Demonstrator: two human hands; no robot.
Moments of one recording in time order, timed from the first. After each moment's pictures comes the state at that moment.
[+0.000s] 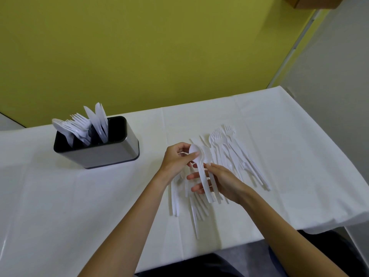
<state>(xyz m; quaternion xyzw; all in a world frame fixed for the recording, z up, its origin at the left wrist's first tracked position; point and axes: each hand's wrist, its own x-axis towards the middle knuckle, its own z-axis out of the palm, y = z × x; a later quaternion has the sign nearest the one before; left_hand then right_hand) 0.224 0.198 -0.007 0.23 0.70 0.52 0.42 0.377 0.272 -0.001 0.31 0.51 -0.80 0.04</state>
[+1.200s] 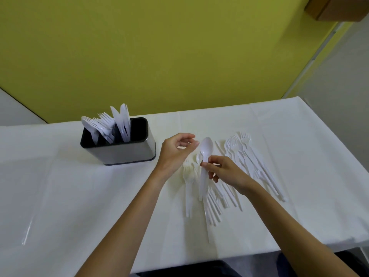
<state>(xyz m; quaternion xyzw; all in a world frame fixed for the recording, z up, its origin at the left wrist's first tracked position) 0.190 0.176 0.023 0.27 0.72 0.56 0.30 0.337 0.277 0.012 0.31 0.72 -0.62 0.02</state>
